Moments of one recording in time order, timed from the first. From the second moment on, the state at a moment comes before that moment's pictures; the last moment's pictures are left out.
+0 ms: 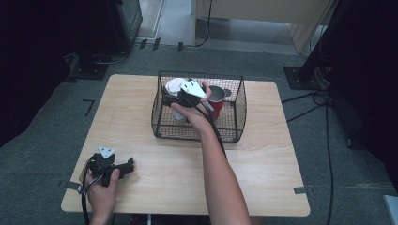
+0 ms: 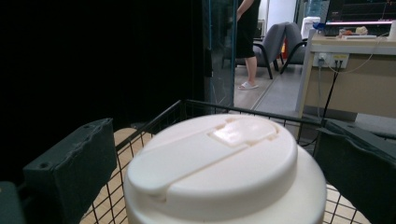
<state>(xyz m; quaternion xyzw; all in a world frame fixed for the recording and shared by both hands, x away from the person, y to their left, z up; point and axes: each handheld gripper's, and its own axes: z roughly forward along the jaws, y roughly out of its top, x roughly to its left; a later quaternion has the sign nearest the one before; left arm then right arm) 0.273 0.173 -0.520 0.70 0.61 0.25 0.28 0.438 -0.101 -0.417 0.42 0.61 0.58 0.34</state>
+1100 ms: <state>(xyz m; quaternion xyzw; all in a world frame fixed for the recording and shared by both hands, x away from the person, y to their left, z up) 0.273 0.173 -0.520 0.70 0.61 0.25 0.28 0.366 -0.146 -0.366 0.42 0.60 0.59 0.34</state>
